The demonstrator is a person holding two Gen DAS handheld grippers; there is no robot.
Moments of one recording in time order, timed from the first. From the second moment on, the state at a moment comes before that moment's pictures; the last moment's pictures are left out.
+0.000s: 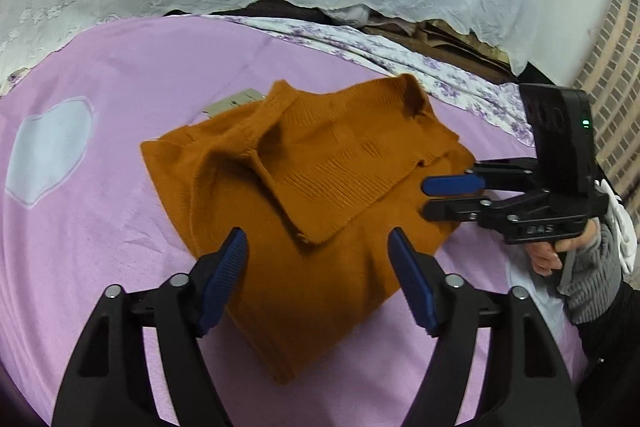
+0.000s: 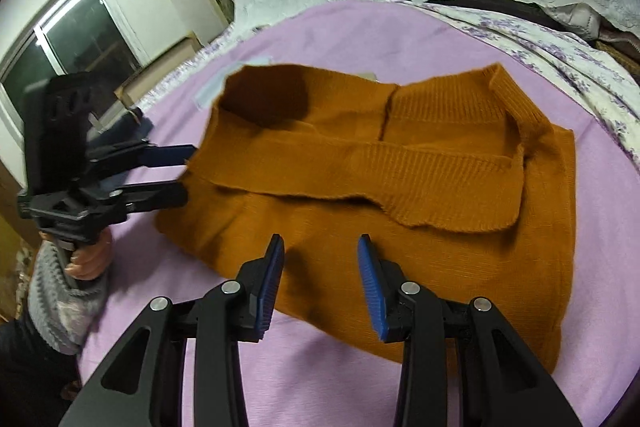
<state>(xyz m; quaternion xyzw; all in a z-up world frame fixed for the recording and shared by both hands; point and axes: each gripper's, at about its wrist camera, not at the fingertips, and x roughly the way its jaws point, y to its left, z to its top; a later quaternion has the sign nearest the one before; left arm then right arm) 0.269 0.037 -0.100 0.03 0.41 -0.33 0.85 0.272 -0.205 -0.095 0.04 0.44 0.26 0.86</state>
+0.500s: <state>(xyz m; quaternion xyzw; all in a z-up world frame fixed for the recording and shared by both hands) 0.308 0.070 -0.084 -0.10 0.38 -0.21 0.90 0.319 -0.281 -0.078 0.18 0.34 0.10 0.92</state>
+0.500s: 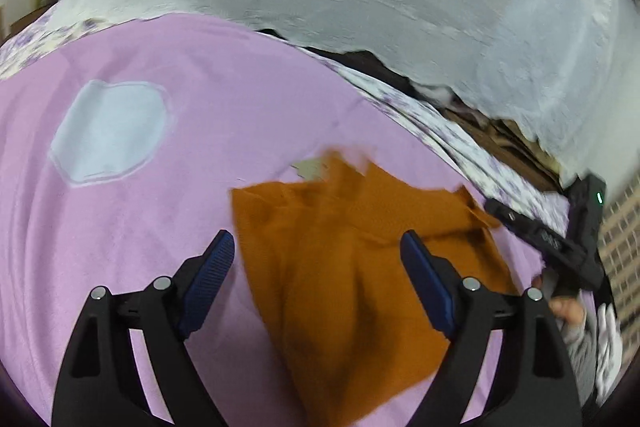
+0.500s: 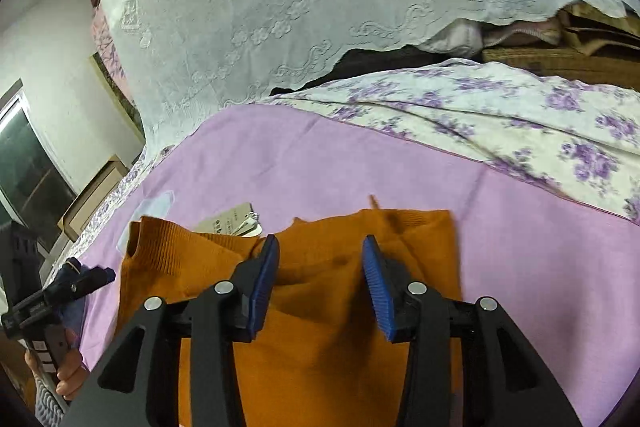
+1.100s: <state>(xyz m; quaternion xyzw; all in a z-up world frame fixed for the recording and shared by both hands) 0.355 0.052 -0.136 -0.06 0.47 -0.09 0.88 0.345 -0.234 -0.097 0.09 0.41 0.13 0.90</state>
